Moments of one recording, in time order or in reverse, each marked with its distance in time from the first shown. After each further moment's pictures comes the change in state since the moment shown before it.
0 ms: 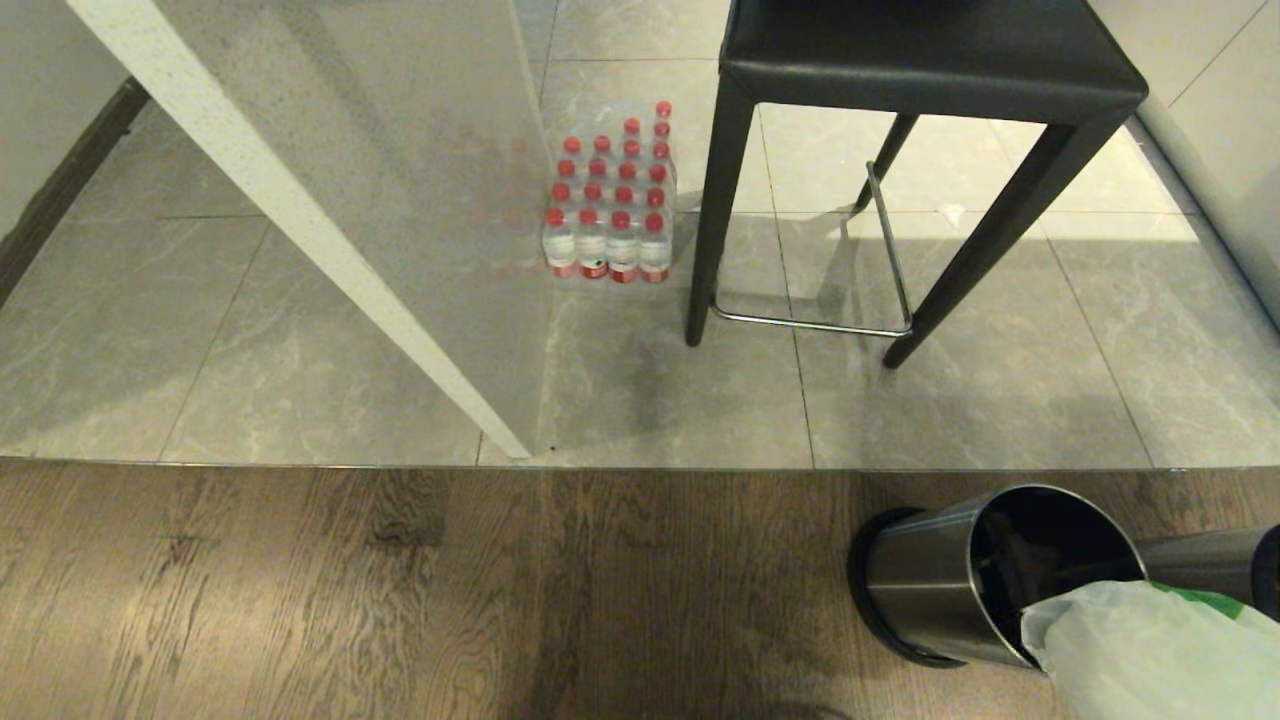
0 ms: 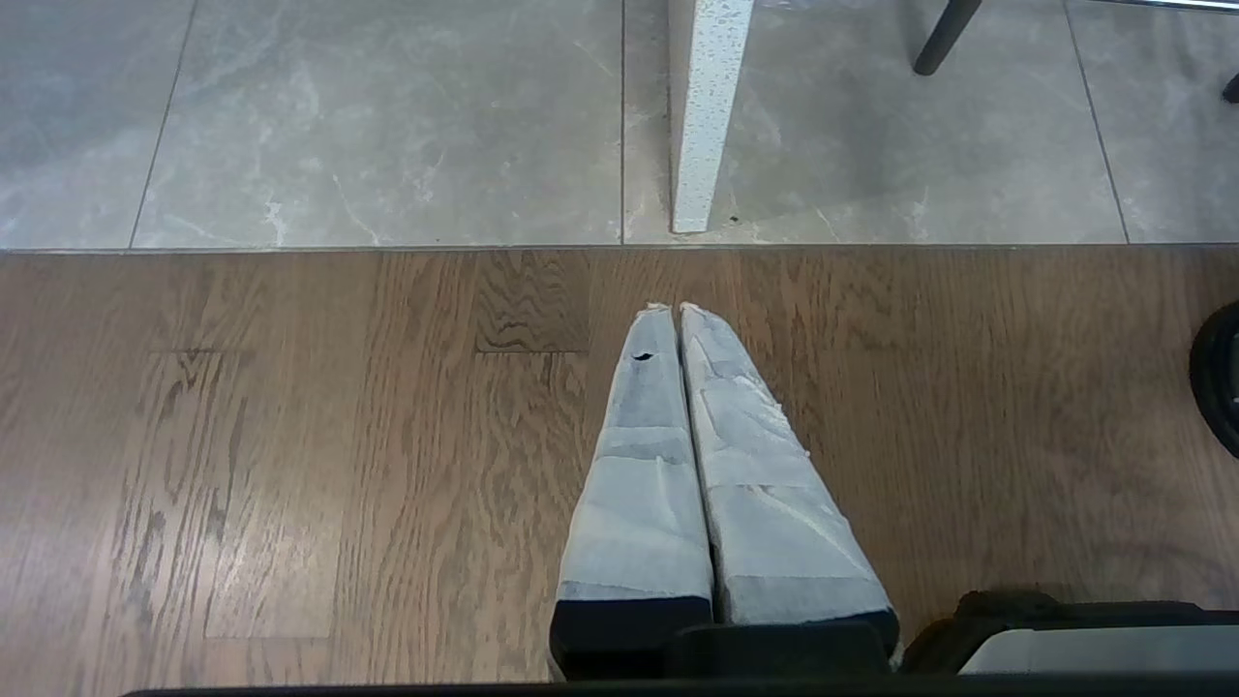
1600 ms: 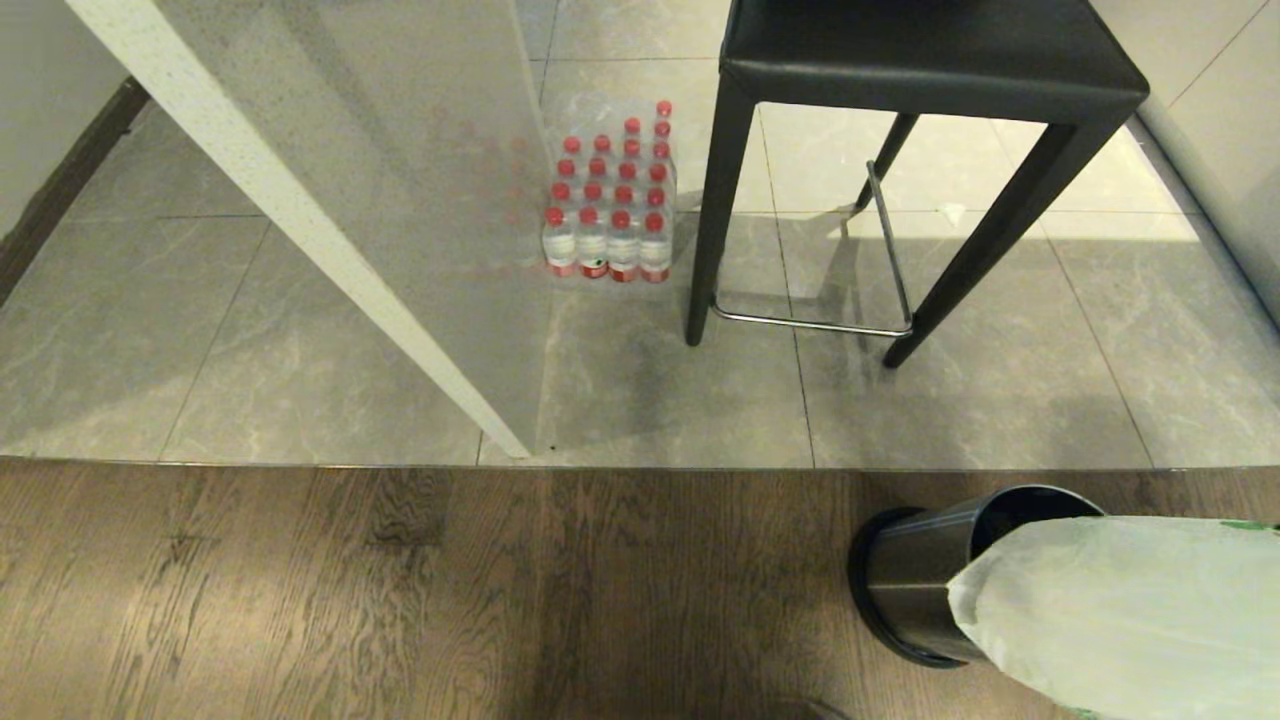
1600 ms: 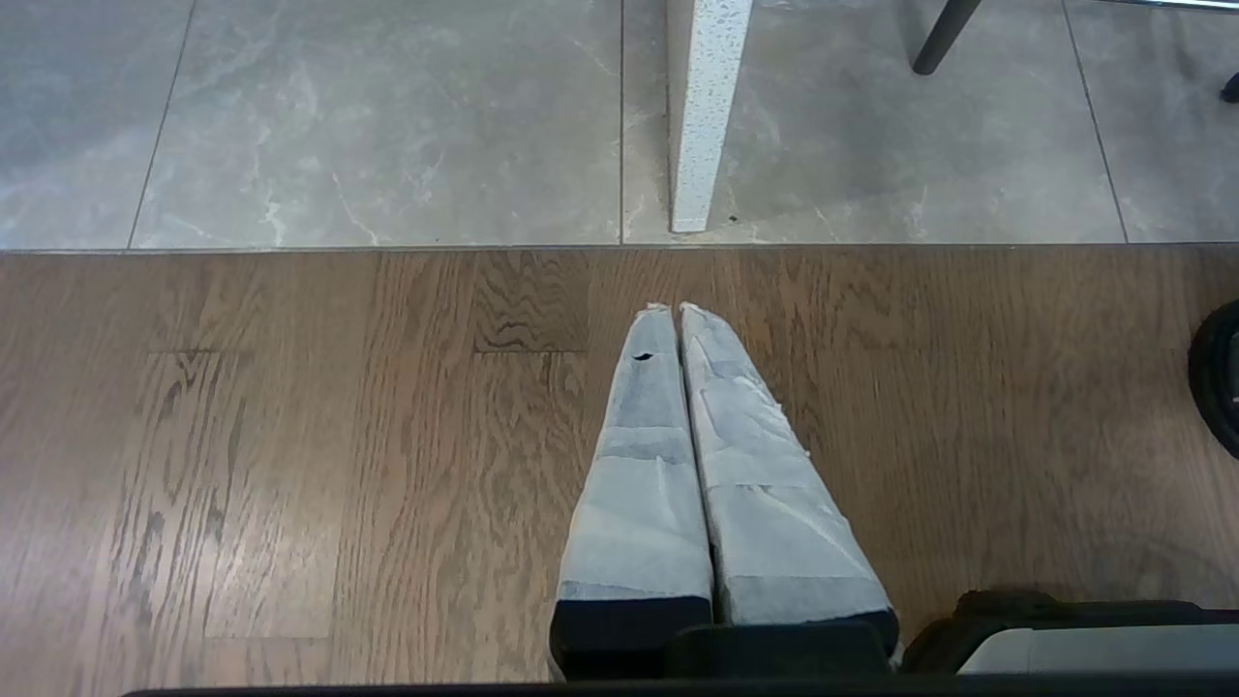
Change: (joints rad) left arm 0.000 0.000 0.000 0.000 0.000 0.000; right arm 0.052 0.495 -0.139 -0.529 -0.003 0.050
